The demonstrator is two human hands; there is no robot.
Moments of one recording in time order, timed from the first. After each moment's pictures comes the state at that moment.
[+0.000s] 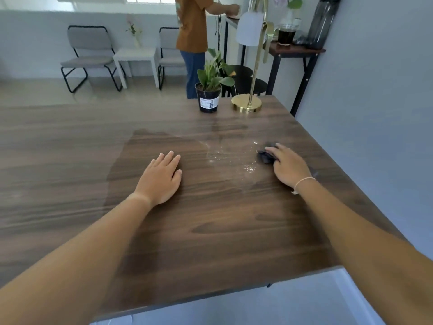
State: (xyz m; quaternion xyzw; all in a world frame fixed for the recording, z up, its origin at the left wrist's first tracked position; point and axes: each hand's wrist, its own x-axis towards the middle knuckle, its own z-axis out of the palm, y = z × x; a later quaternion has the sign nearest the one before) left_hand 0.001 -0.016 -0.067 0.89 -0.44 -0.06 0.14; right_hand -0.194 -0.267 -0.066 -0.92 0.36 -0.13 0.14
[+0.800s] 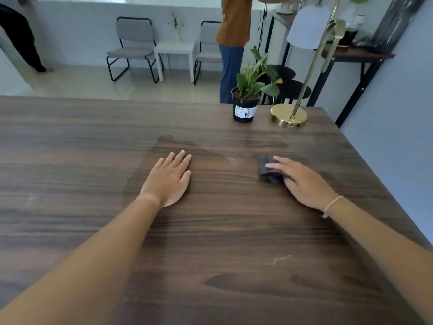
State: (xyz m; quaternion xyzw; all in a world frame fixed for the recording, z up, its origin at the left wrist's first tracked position) left_hand 0.067 -0.032 -0.077 0.92 -0.38 -0.05 0.09; right_hand -0.126 -0.296 -0.065 -0.97 0.11 -0.07 0.19
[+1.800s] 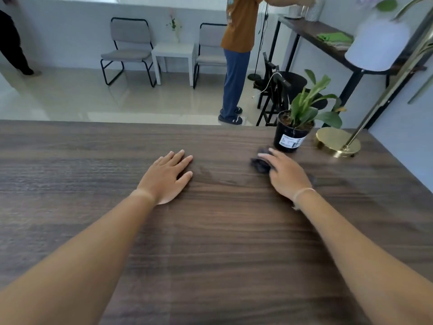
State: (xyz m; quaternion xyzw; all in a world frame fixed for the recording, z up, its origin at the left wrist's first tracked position) left_hand 0.253 -0.014 -0.073 0.90 -0.43 -0.06 0.08; right_hand 0.084 -0.258 -0.071 -0.95 0.24 -0.13 0.18
